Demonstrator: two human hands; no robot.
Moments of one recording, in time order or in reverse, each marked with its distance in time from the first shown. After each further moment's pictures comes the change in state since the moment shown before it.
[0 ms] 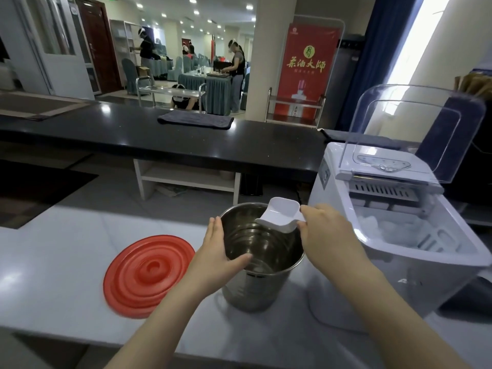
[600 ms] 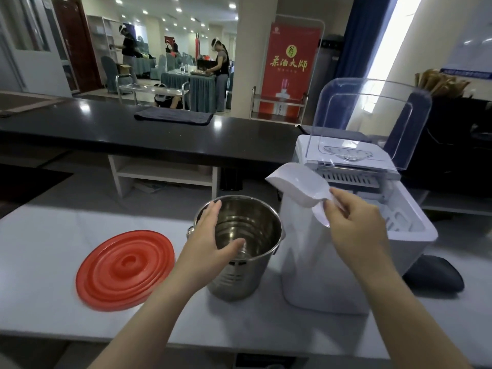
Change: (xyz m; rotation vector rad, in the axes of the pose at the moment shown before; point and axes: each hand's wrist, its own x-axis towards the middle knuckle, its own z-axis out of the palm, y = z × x) left_hand -0.026 0.048 0.012 -0.143 0.082 0.158; right_hand -0.044 0.056 -0.041 0.507 0.330 0.171
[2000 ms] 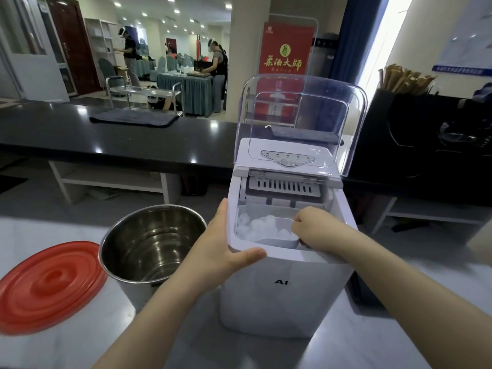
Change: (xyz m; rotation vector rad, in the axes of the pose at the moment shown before) left_hand 0.049 0.102 0.131 -0.217 -0.155 0.114; right_hand 0.118 0.131 -0.040 -0.457 -0.788 0.161
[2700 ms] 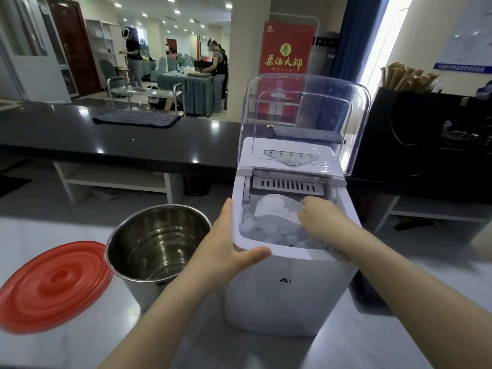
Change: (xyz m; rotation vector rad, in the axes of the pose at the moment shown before) left_hand -0.001 -0.001 0.000 0.026 0.008 -0.034; right_hand 0.007 -0.003 -0.002 -0.042 0.189 -0.010
